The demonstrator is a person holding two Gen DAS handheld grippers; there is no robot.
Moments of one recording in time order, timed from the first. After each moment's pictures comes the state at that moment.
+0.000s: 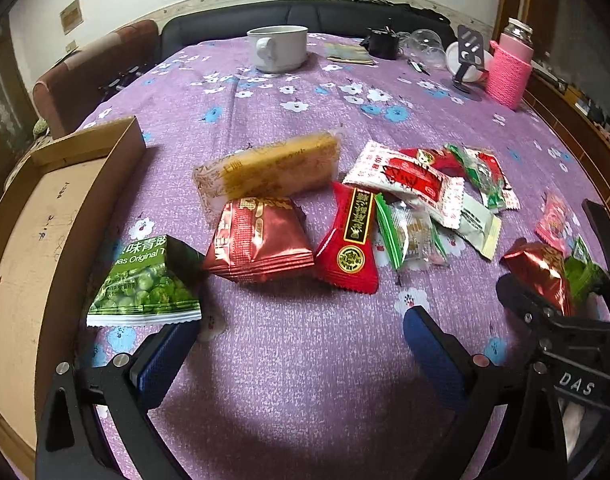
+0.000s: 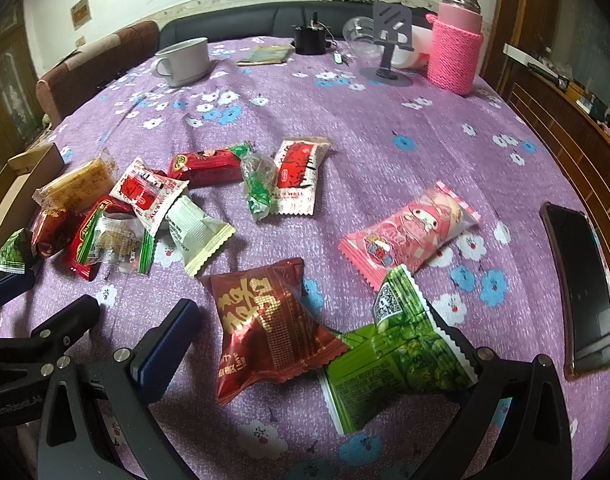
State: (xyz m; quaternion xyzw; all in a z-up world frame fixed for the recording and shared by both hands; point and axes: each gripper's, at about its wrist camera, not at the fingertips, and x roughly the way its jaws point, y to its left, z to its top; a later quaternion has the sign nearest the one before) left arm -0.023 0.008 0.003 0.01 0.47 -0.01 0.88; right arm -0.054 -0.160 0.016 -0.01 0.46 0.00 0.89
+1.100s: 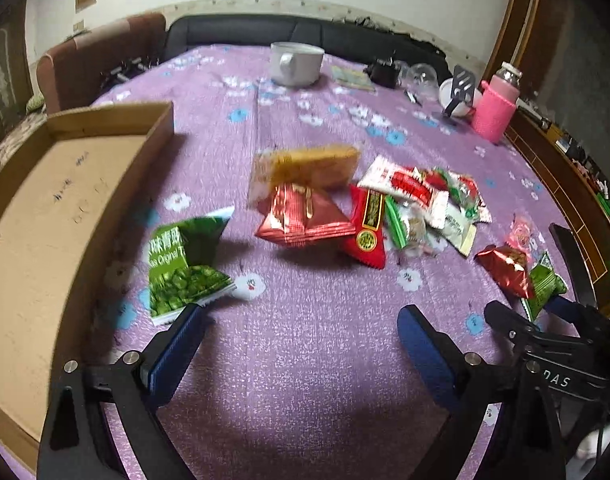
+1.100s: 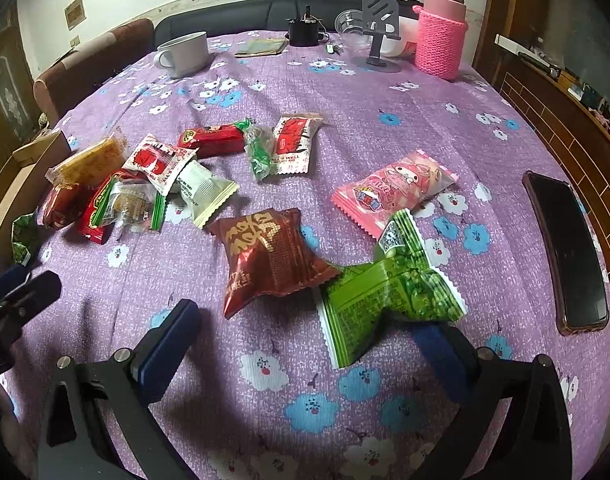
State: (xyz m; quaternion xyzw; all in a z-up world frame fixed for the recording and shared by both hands) left arm -0.055 0.046 0.009 -0.07 0.44 -0.05 0.89; right arm -0.084 -0.155 0.018 0.00 0.47 0.00 0.88
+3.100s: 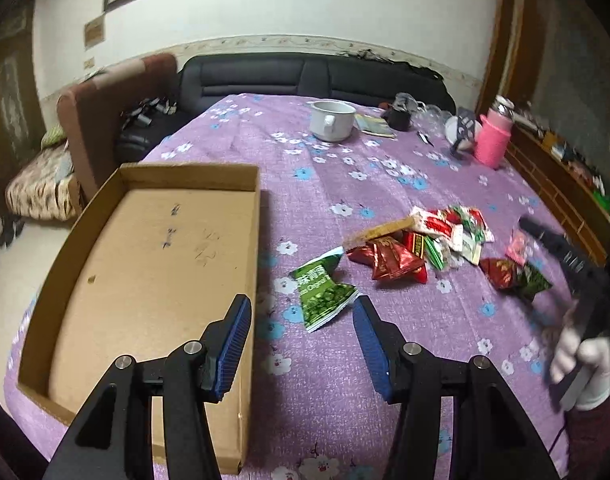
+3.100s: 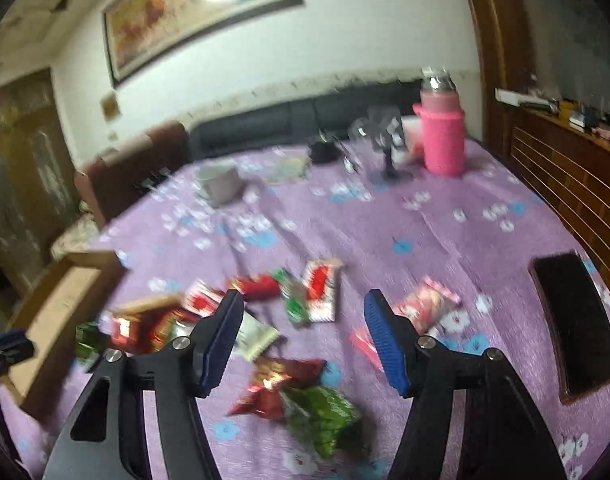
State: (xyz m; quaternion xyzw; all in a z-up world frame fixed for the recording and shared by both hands) left arm -0.105 0.124 0.073 -0.01 0.38 -0.04 0.92; right arm -0.091 -0.171 0.074 0.08 0.28 0.08 0.95
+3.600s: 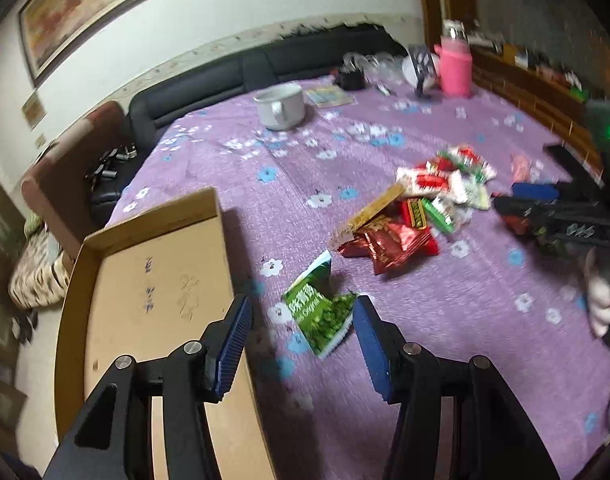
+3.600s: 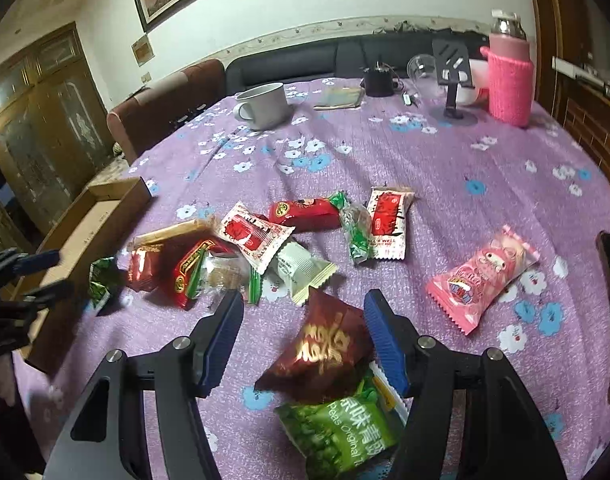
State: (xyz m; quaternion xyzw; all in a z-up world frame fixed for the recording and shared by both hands) left arm -0.062 0.096 0.056 0.15 0.40 -0.10 0.90; right arm -0.068 -0.146 0.037 0.06 0.39 0.15 0.91
